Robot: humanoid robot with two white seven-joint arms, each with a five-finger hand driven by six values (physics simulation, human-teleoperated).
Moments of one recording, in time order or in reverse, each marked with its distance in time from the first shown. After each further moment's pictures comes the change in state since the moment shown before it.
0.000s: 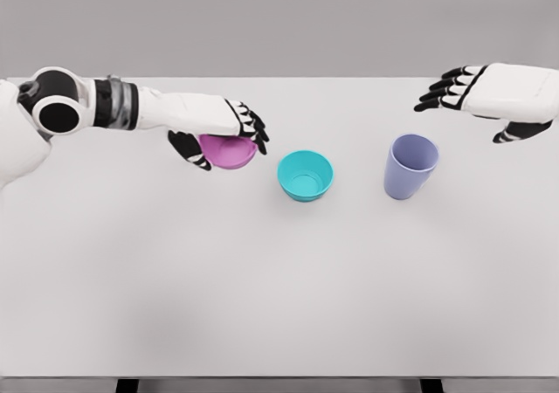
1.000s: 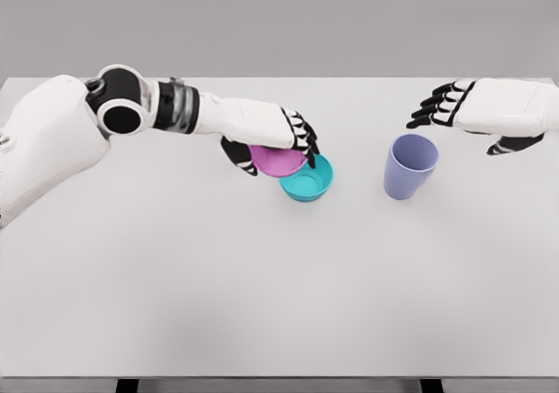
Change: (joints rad) left arm -0.026 -0.155 -0.021 0.000 -0.094 0.000 0.000; right arm -0.011 -0.021 0.058 -0.046 -0.001 0.000 0.000
